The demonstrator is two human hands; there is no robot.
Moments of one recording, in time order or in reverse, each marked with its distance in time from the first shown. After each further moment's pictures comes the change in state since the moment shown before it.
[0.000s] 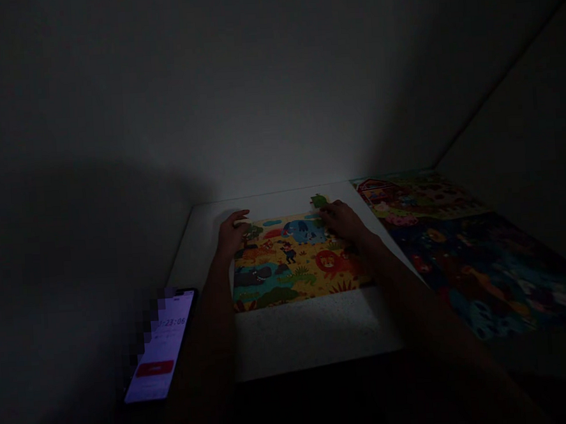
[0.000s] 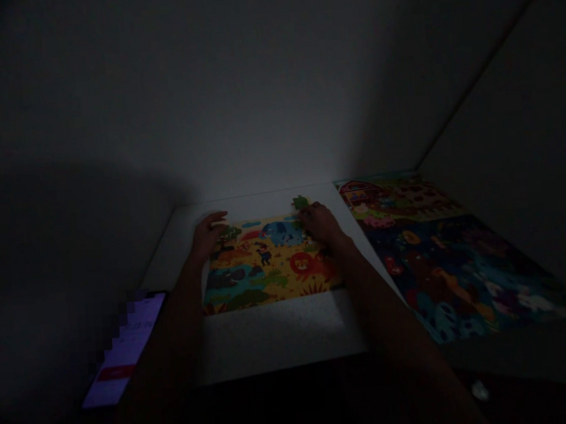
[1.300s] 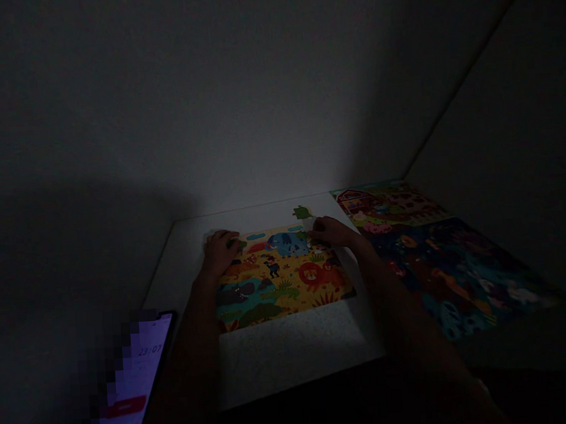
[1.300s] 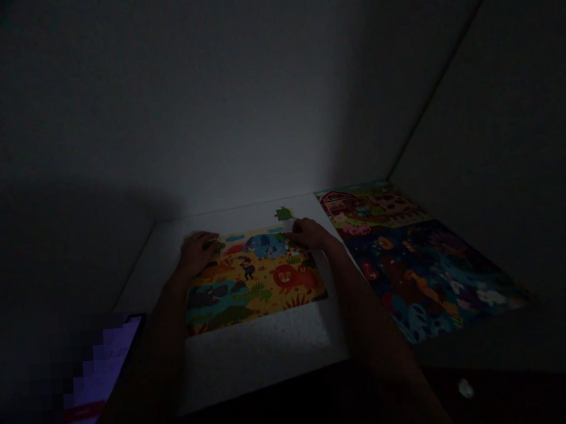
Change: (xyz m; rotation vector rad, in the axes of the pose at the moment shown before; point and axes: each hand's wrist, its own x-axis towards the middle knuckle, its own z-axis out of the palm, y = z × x) left_hand 0.007 -0.012 0.003 0.787 -0.097 0.298; right_hand -0.004 0.019 -0.019 0.058 -0.238 0.056
